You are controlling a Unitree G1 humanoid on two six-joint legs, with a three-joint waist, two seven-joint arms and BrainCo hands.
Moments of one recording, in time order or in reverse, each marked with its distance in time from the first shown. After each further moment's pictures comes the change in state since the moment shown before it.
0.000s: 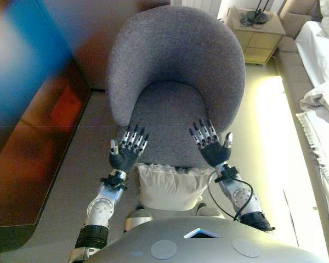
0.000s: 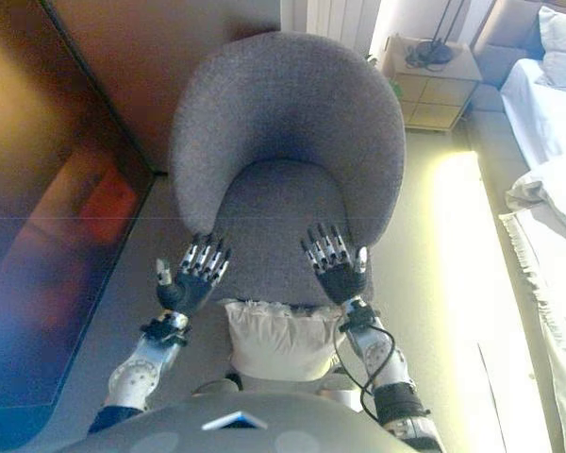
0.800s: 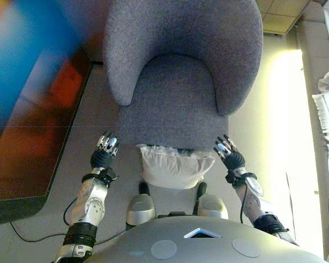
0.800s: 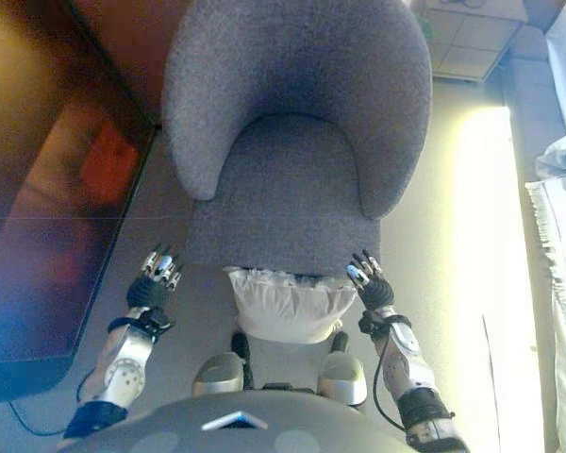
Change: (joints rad) left arm -0.044 0.045 -0.015 0.038 0.189 -0.071 0.194; right arm 0.003 -0.075 -0.007 0.069 -0.245 -0.143 -0.178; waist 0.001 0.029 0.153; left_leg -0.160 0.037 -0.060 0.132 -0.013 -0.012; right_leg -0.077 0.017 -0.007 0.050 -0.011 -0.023
